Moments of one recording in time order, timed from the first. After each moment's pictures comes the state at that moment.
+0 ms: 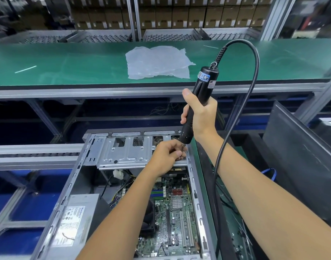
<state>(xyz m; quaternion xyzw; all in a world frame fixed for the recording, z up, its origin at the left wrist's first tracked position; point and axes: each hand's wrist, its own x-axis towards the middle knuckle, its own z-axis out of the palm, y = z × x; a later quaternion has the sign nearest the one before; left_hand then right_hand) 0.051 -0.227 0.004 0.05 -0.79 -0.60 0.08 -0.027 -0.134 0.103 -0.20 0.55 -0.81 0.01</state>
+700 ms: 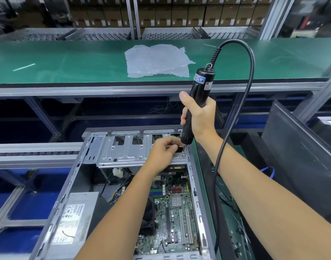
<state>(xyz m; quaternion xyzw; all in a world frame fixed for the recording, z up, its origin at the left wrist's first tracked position) 0.049 -0.231 0.004 0.09 -0.80 -0.58 0.12 -0.021 -0.131 0.102 -0.22 0.59 -0.78 -0.01</state>
